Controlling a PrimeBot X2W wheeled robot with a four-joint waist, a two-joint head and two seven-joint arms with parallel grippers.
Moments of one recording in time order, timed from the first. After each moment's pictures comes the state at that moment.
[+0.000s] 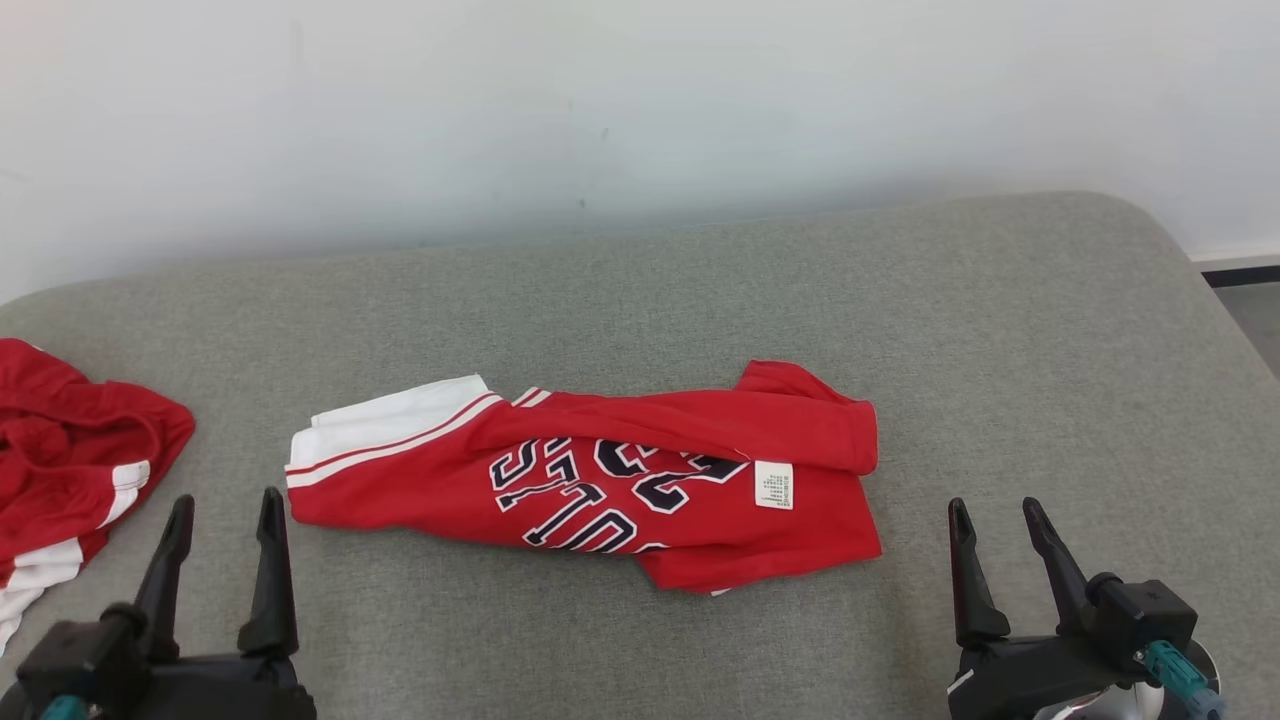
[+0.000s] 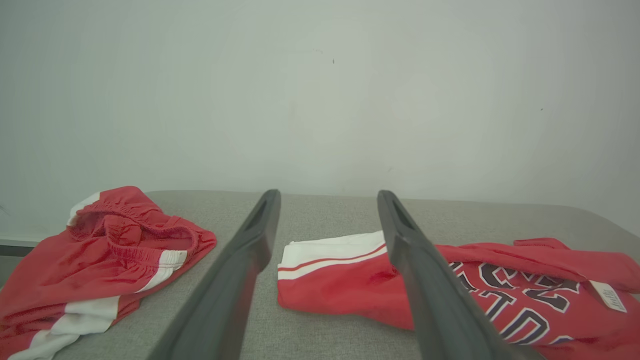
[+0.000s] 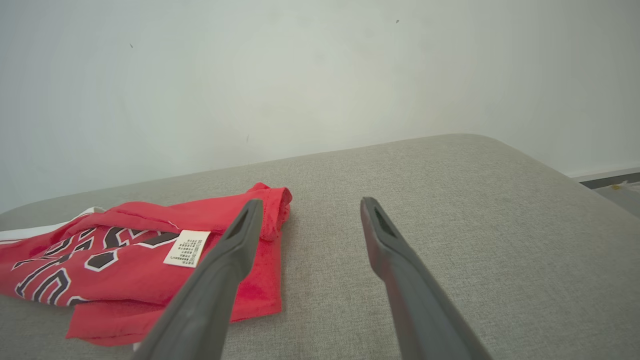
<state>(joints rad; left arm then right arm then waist) -0.08 0.34 -0.14 0.05 -0.46 0.10 -0.26 -0.11 -0.05 0.00 0.32 0.18 0.13 -0.24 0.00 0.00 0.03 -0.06</state>
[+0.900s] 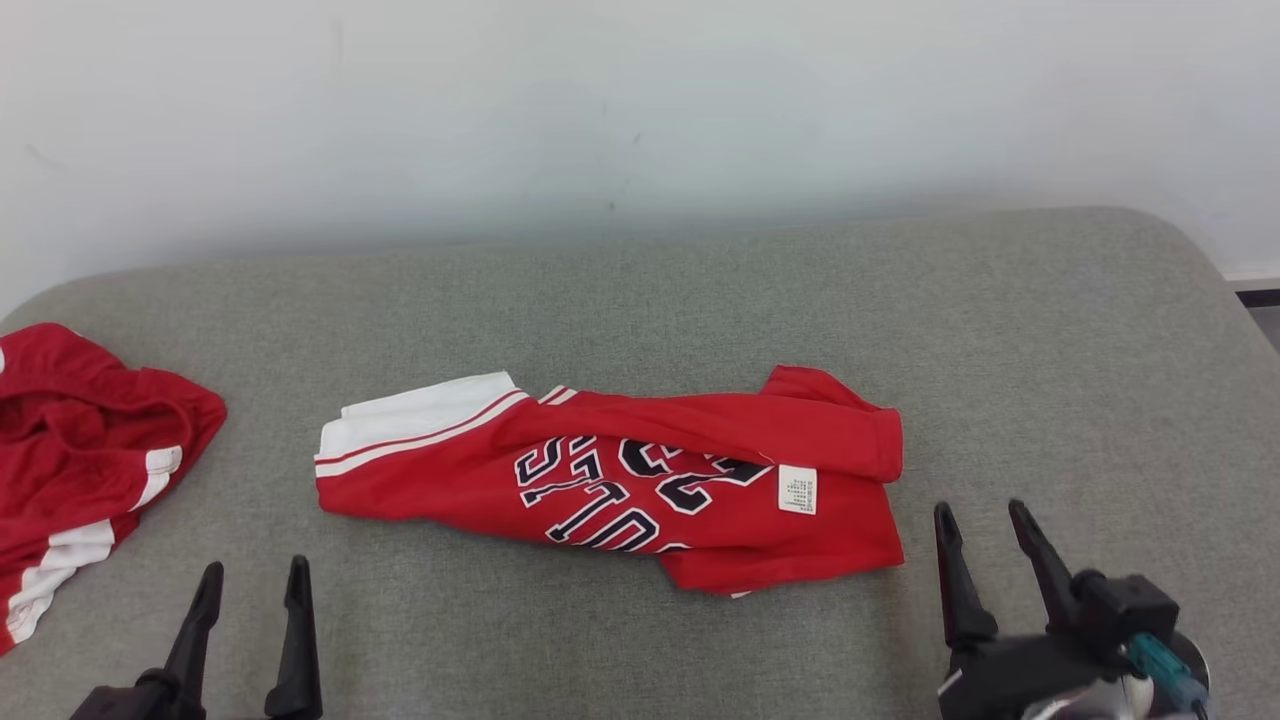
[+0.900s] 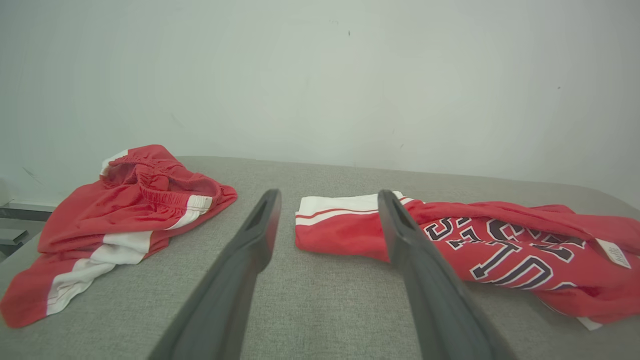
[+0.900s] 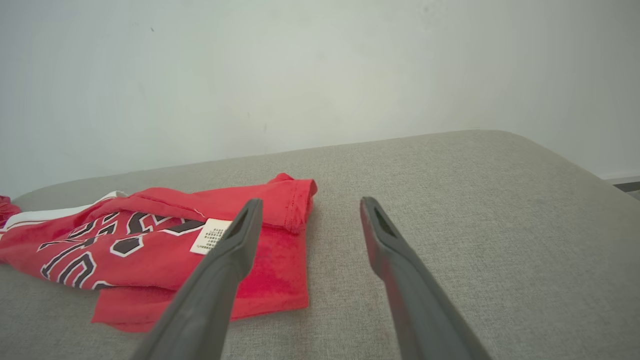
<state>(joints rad) 0.04 0.19 -0.01 0.07 -0.29 -0.02 -0.26 -0.11 -0.05 0.02 0.31 0.17 0.13 -0.21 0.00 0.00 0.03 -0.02</state>
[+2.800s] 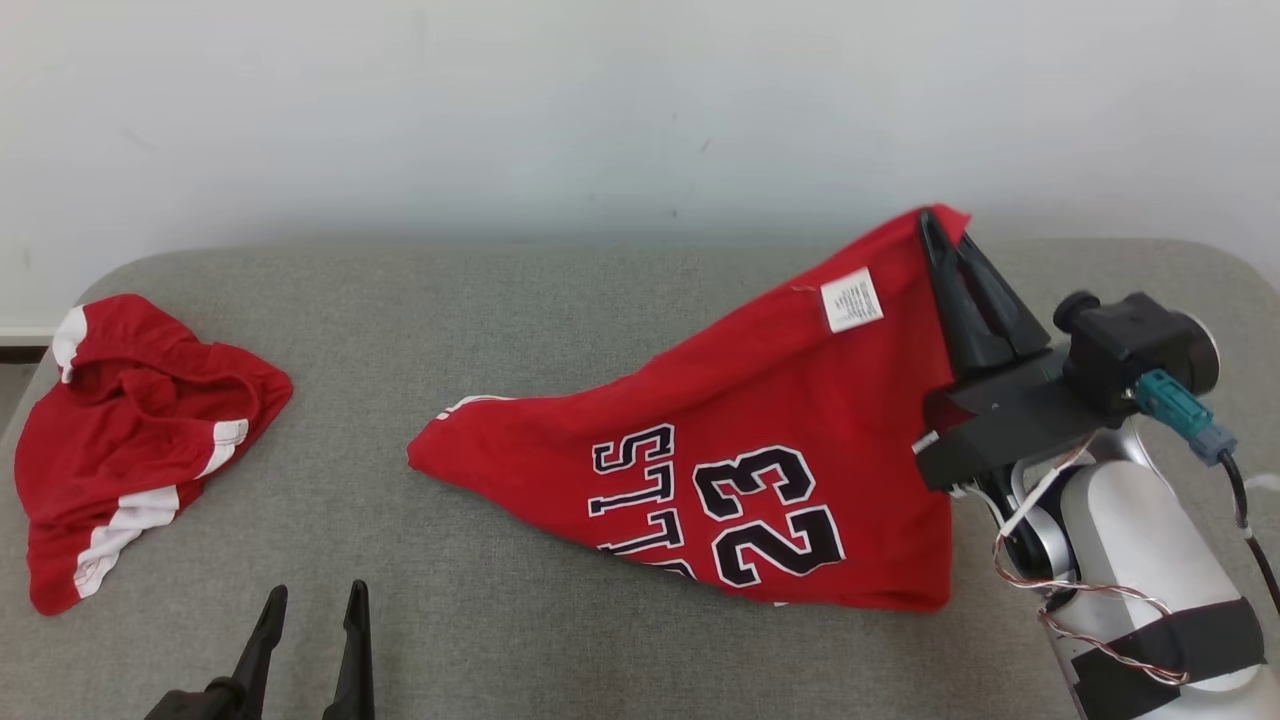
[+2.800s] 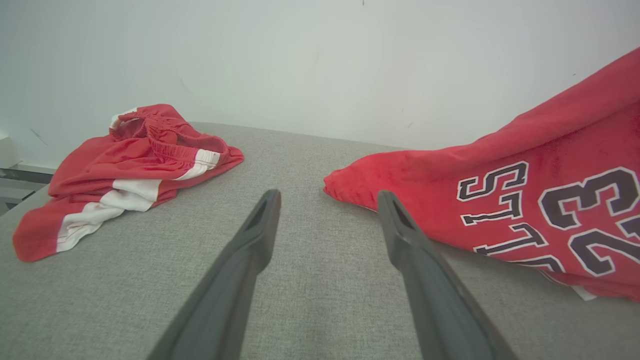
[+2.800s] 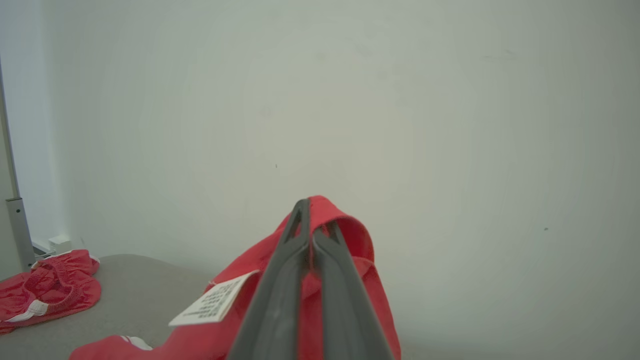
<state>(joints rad) 0.03 0.08 0.03 0.18 -0.20 -0.11 -0.26 -0.51 -0.21 0.23 0.23 0.22 0.13 -0.12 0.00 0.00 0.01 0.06</state>
